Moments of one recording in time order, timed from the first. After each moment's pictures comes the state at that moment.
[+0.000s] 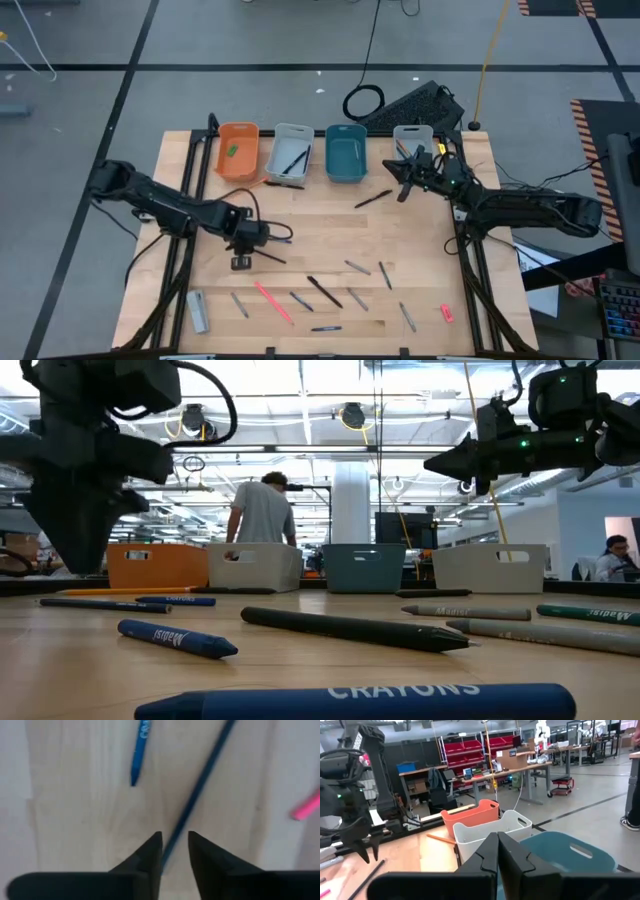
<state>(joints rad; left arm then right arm) -0.23 1.36 0.72 -0.75 0.02 -0.29 -0.50 0.94 0.15 0.83 -0.11 0.17</state>
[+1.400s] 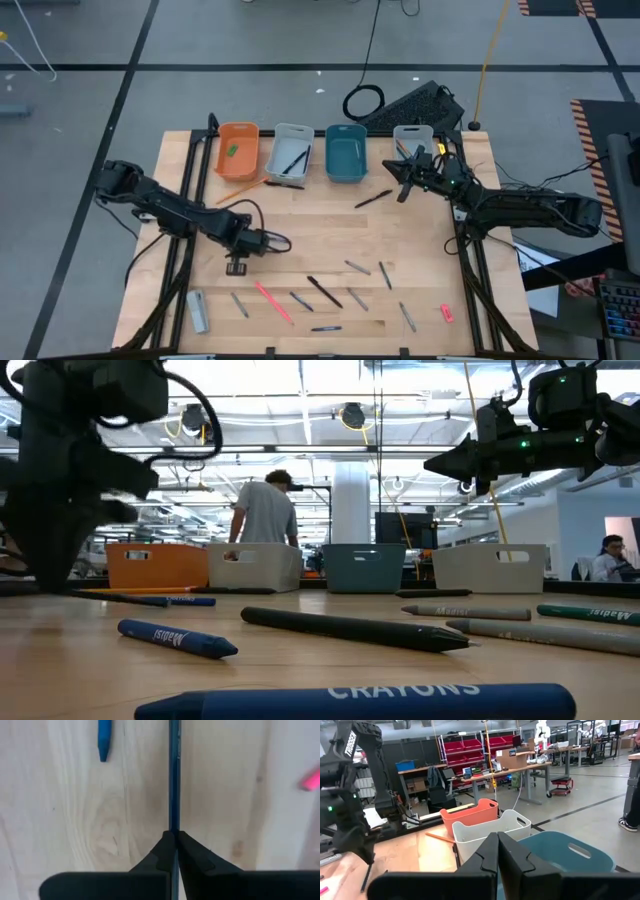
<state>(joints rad) -0.30 1.43 0.72 -0.78 0.03 -0.29 -0.50 0.94 0.15 0.83 -0.11 0.15</state>
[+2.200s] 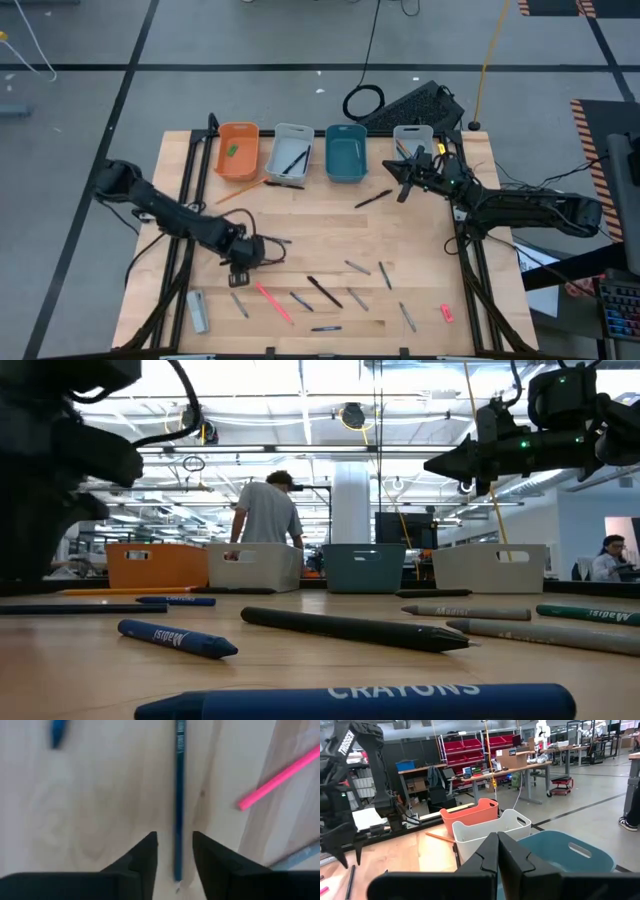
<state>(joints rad) -0.41 1.41 0.72 -0.70 0.08 -0.60 -0.50 0.94 0.15 0.82 -0.11 0.16</state>
